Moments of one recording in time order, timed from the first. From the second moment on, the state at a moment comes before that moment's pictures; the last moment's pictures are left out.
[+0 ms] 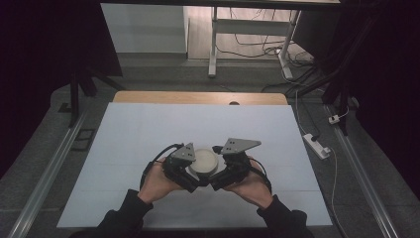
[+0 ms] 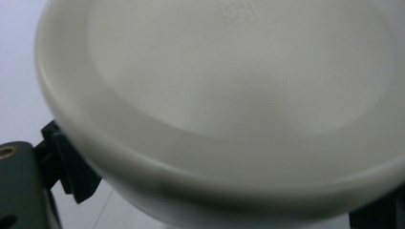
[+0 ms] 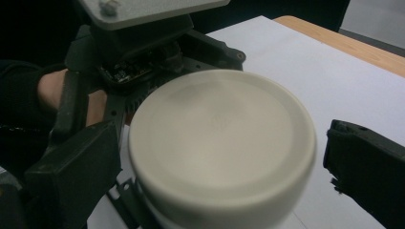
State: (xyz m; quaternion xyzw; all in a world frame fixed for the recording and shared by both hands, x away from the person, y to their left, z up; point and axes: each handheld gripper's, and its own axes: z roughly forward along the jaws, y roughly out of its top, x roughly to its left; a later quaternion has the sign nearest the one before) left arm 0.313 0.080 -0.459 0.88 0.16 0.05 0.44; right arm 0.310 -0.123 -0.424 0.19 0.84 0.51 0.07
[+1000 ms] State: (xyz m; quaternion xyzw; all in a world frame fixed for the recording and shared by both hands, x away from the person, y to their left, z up) left arm 0.311 0.081 -0.456 0.89 0.07 -0.01 0.44; right arm 0.323 -0.124 -0.431 0.07 0.84 0.53 -0.03
